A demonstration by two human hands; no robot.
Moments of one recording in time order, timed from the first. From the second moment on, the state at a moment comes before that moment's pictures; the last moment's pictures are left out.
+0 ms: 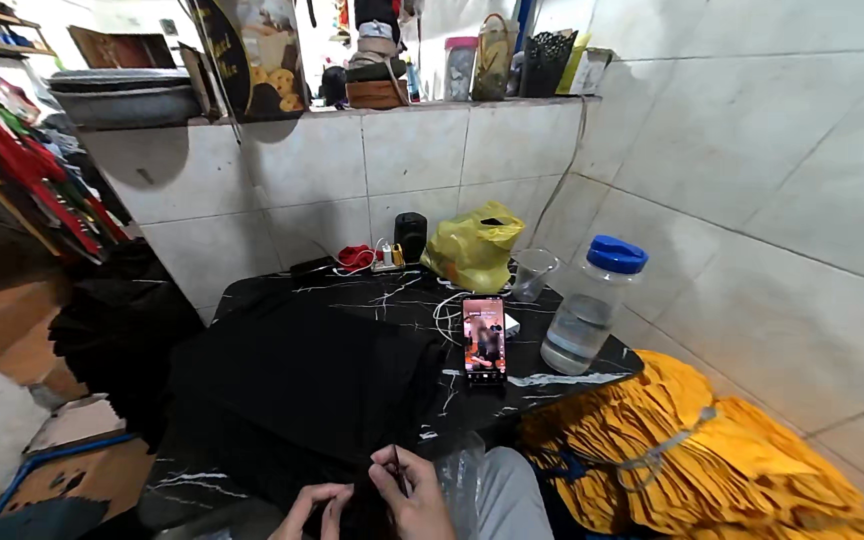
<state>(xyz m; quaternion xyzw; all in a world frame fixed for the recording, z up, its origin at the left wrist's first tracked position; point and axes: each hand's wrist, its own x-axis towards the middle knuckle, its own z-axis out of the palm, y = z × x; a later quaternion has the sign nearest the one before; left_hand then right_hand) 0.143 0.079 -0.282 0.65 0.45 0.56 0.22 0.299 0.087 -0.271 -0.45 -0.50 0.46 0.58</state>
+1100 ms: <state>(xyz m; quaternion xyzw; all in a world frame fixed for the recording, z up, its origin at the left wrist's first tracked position) 0.154 0.080 -0.278 0.70 0.45 0.55 0.10 0.311 0.083 -0.279 -0.38 -0.34 0.66 0.54</state>
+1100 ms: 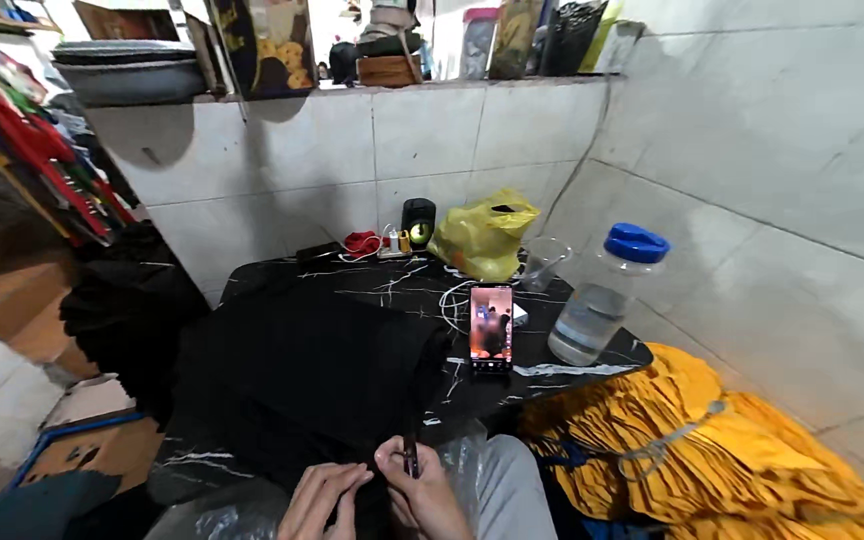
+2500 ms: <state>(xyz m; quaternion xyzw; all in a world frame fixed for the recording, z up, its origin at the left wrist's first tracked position) 0.162 0.077 -0.257 0.55 0.42 0.62 0.37 0.297 0.076 -0.275 -0.49 -0.58 0.36 0.54</state>
